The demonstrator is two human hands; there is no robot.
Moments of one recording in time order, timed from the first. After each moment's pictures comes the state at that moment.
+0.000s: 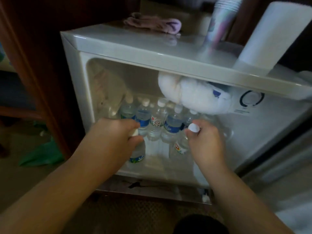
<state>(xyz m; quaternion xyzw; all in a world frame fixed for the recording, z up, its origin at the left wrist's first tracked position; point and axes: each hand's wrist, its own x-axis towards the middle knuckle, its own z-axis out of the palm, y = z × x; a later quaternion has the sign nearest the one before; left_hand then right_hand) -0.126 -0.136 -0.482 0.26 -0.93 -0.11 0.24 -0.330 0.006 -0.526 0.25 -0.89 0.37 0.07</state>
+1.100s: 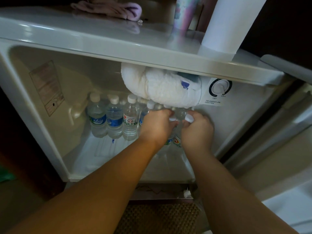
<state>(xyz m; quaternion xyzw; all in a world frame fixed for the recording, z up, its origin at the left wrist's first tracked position) -0.337 -0.086 -0.544 0.20 -0.89 -0.31 0.26 -0.399 0.020 -0.551 0.16 -0.90 0.37 0.18</state>
